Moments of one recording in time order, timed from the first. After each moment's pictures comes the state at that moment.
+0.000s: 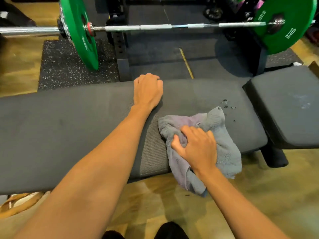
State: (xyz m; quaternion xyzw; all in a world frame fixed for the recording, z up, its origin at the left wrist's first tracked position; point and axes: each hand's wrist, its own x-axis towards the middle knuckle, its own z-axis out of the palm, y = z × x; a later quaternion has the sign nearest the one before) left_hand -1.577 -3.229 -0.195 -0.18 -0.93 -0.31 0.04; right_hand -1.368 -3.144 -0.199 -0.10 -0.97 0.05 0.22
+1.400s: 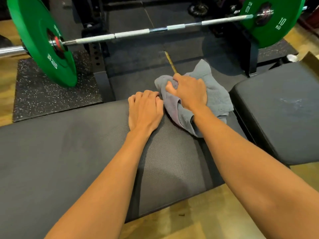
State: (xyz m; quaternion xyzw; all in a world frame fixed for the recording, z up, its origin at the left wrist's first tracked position) left_hand -1.564 -3.134 -0.210 -0.23 -0.94 -0.25 0.06; right_hand -1.558 -2.983 -0.193 -0.15 -0.98 0.05 0.14
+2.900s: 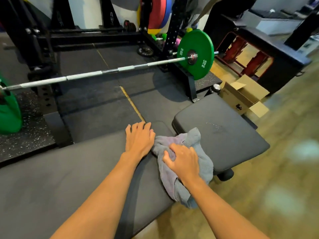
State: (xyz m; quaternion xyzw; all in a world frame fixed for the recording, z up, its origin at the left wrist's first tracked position) left_hand -1.536 -3.032 -0.197 -0.35 -0.91 -0.19 -0.06; right_hand -1.381 -2.948 -0.188 -0.25 -0.94 0.06 0.22
